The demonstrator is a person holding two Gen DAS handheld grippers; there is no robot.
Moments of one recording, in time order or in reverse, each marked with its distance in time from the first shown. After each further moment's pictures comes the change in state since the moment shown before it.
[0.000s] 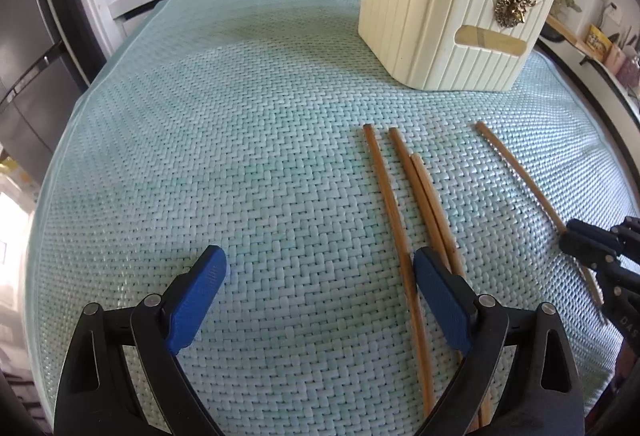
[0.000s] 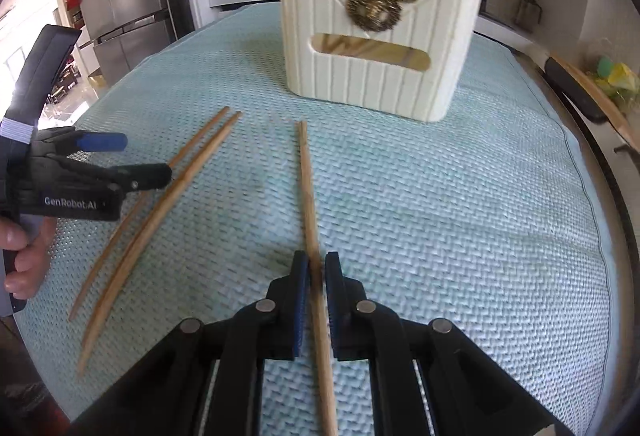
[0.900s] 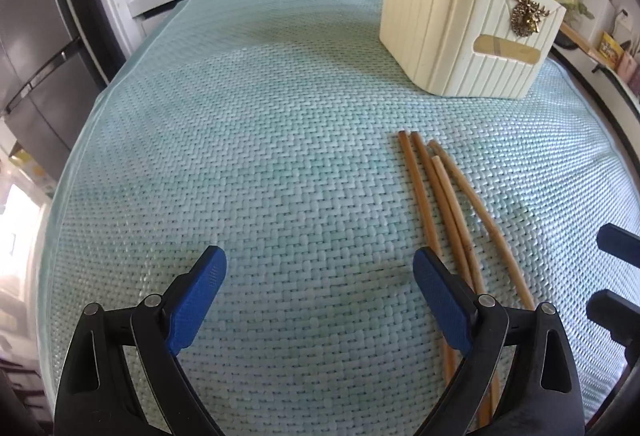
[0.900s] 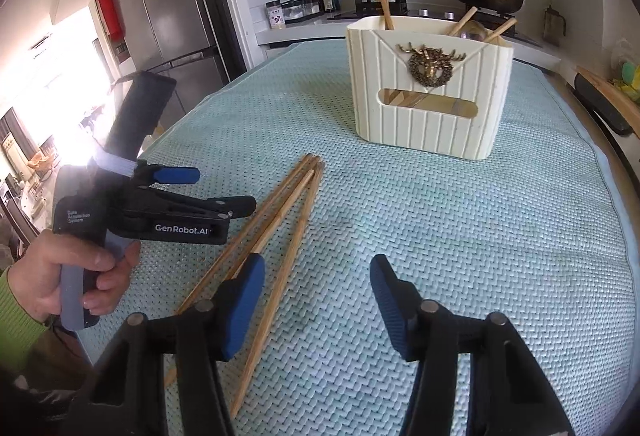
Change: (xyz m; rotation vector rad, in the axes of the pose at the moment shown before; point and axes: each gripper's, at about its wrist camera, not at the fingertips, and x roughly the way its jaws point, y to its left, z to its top) left arm -0.006 0.012 -0.011 -0.037 -0.013 0.060; right arm -0.035 0.026 0.010 -0.011 -0.117 0.199
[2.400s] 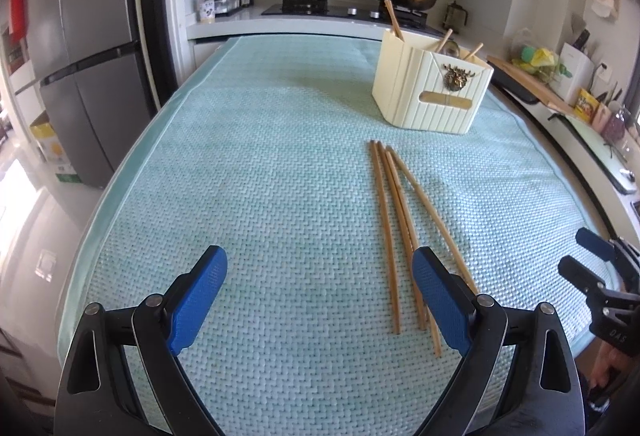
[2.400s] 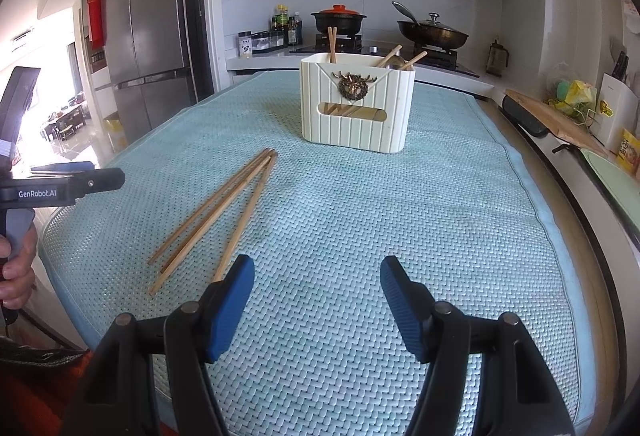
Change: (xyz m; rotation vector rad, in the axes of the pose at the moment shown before) left arm -0.124 0.001 -0.083 -0.139 -0.213 -0.022; right arm -0.099 -0.002 -0.077 -0.001 -0.141 -0.206
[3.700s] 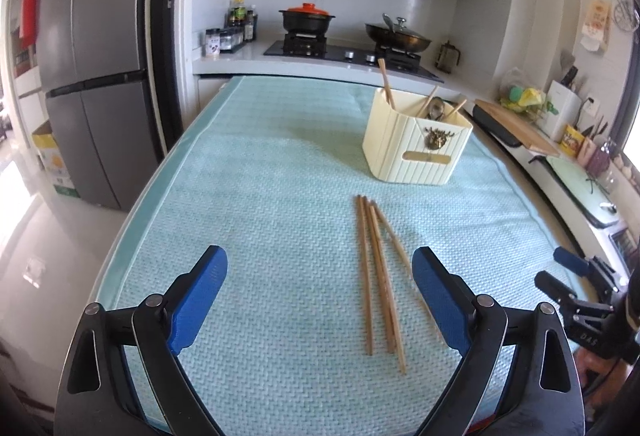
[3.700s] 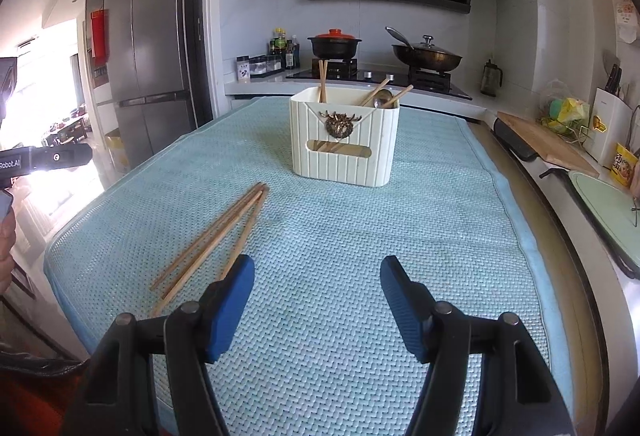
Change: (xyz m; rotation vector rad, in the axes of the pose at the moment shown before) left arm -0.047 -0.003 0.025 -0.032 -0.117 -0.018; right arm -0.020 -0.011 0.020 -0.013 -0.074 -0.002
